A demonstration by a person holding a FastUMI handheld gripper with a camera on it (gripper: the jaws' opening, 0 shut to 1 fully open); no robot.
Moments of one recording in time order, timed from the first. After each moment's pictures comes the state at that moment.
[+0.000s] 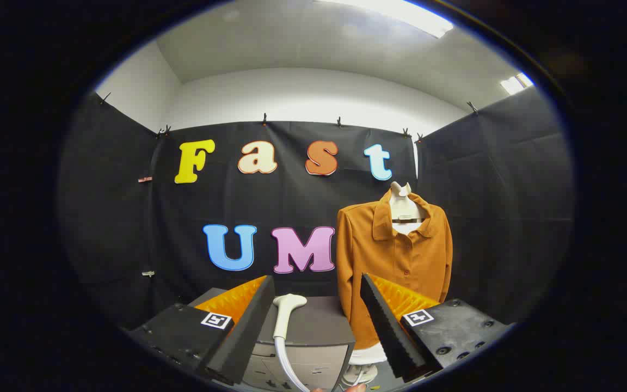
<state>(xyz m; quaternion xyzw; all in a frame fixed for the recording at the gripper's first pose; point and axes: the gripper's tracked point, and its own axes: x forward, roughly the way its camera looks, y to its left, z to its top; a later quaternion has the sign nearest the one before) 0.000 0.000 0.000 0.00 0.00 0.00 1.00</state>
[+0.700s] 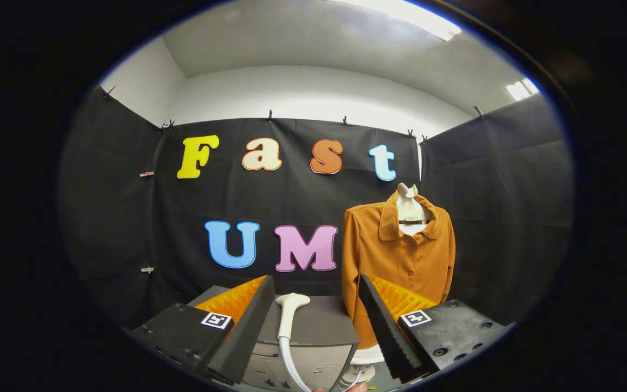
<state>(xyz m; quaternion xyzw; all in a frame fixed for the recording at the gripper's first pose) 0.000 0.020 0.002 -0.01 0.00 0.00 1.00</state>
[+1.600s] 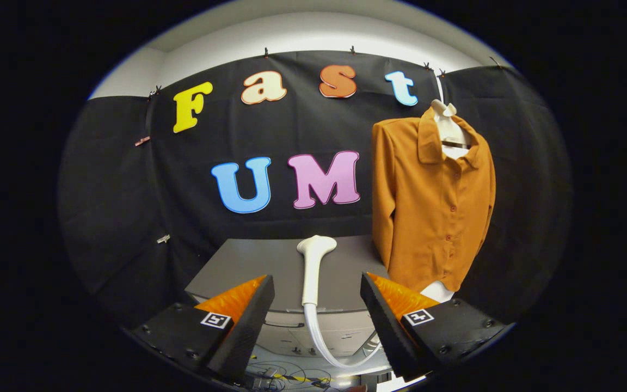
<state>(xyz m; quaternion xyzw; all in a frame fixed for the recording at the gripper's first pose) 0.072 0.069 -0.128 0.03 0.23 0.05 0.97</state>
